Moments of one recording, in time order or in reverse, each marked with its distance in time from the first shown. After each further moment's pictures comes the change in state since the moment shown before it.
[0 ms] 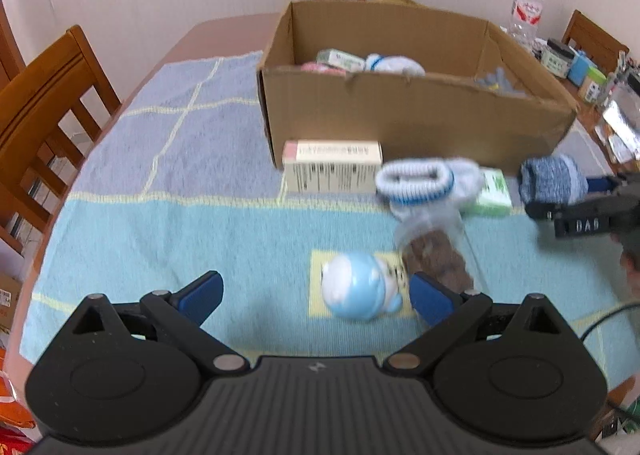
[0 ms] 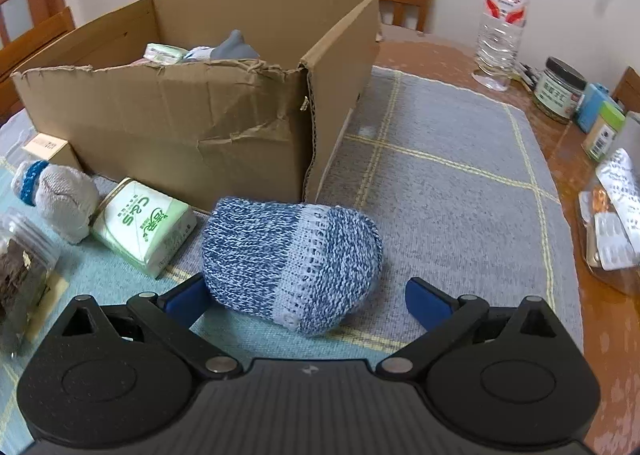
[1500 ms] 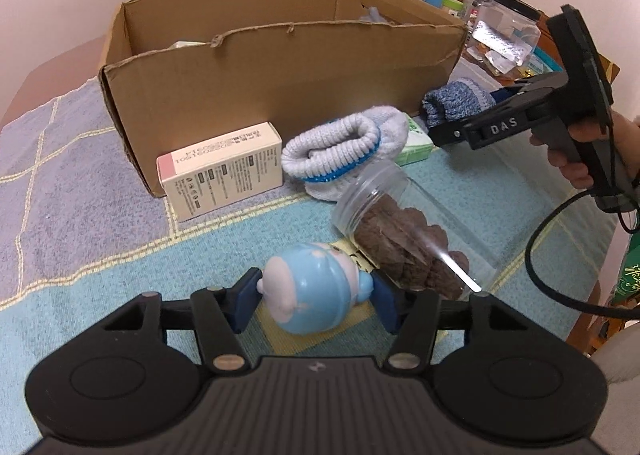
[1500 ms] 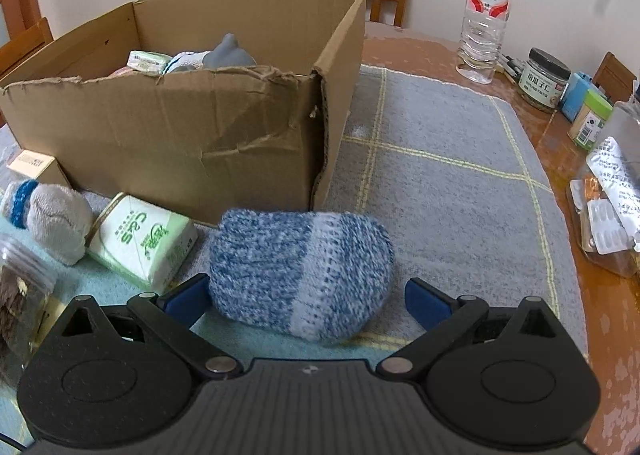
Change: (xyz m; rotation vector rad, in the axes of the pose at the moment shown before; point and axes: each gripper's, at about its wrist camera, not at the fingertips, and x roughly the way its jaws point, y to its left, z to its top) left arm 0.056 0.013 0.011 0.380 0.000 -0.403; right arm 0.004 0.014 0.006 0.086 0.014 -0.072
